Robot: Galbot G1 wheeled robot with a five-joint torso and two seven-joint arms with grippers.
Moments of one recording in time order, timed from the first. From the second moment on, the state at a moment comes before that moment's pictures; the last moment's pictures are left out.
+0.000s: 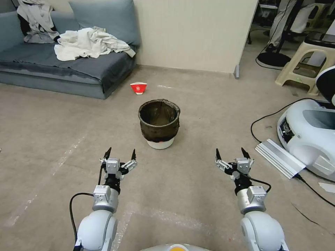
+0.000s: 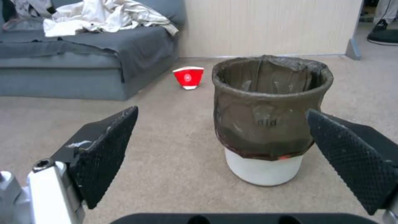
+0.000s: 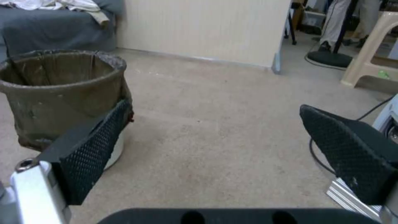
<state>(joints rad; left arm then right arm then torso) 1.55 -1.50 -0.55 -2.00 0.00 0.00 0.00 -1.55 1.50 0.55 2.00 0.00 0.00 0.00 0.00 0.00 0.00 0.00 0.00</state>
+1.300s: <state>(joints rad) 1.70 -1.52 -0.59 -2.26 -0.22 0.06 0.03 -1.77 1.58 0.58 2.27 0.11 0.09 -0.07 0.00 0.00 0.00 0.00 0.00</state>
